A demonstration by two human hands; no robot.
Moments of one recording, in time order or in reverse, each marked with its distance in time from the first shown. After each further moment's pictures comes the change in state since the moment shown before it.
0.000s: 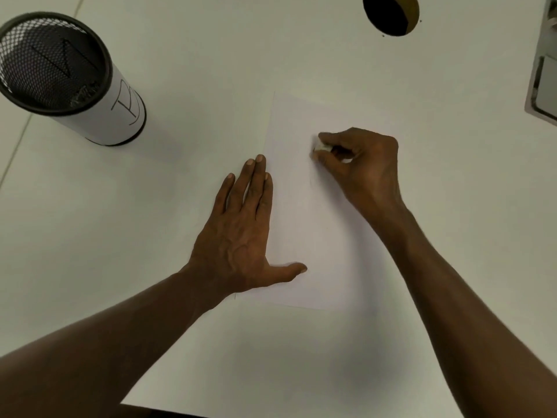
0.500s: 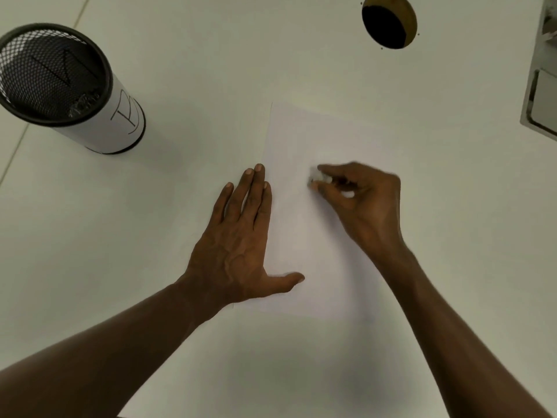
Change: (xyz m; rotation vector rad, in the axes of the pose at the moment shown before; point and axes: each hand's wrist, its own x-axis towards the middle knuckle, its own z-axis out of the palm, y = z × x) left_hand -0.003 -0.002 0.005 -0.006 0.028 -0.002; right_hand -0.033 -0.011 -0.004 0.134 -0.037 0.130
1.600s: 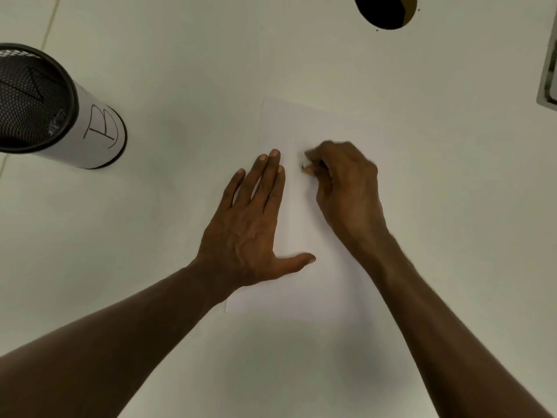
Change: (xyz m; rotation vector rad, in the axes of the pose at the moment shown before) left_hand 0.039 0.009 -0.007 -0.027 -0.020 0.036; right_hand 0.020 0.007 0.014 -0.270 0.059 -0.199
